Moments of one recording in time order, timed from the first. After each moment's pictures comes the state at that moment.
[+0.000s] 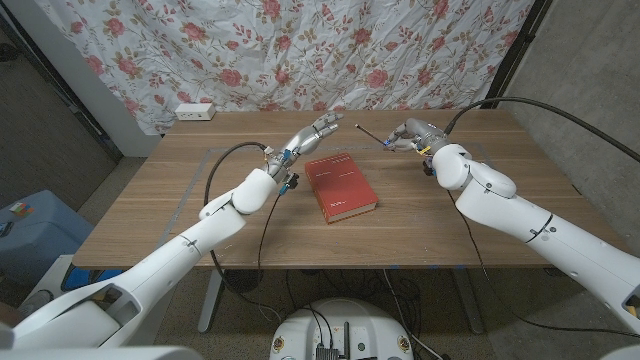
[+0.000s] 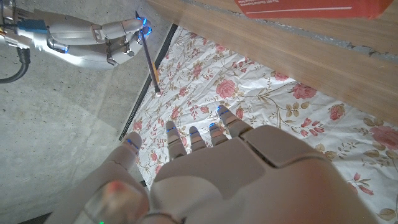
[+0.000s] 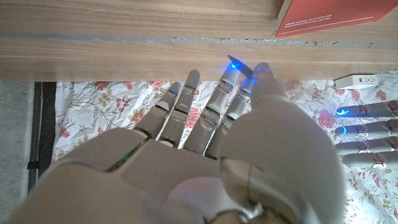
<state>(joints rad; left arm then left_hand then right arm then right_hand) 0.76 0.58 0.60 -1.52 0.10 -0.37 0.15 0.00 0.07 0.62 0.10 0.19 0.17 -0.22 0.17 0.17 -0.05 -0.15 0.18 0.17 -0.10 -0.03 0.17 0.17 0.06 -0.03 0.18 0.17 -0.75 -0.81 -0.63 -2.04 -0.31 -0.68 -0.04 1.04 0.06 0.22 -0.14 0.18 1.10 -0.22 0.41 0.19 1.16 -0.22 0.21 0.21 0.58 -0.05 0.46 0.25 0.44 -0.03 0.19 0.16</state>
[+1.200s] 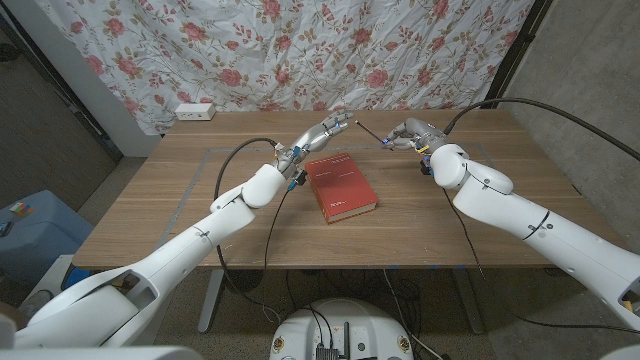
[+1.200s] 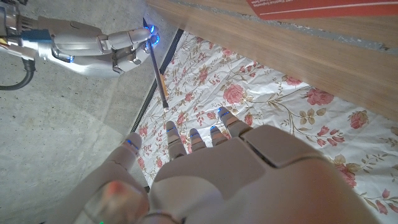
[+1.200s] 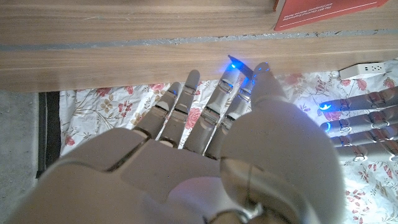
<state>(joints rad) 0.69 0.53 0.64 -1.43 0.12 -0.41 0.12 0.00 0.07 0.62 0.11 0.20 0.17 -0.22 0.17 0.17 -0.07 -0.14 0.18 0.17 -0.14 -0.04 0.17 0.17 0.02 -0.03 0.18 0.17 -0.72 -0.81 -0.65 -2.03 -0.23 -0.70 -0.10 1.04 0.07 0.21 -0.15 0.18 1.10 -0.22 0.39 0.18 1.16 -0.22 0.21 0.22 0.58 -0.06 0.47 0.26 0.43 -0.02 0.19 0.16</state>
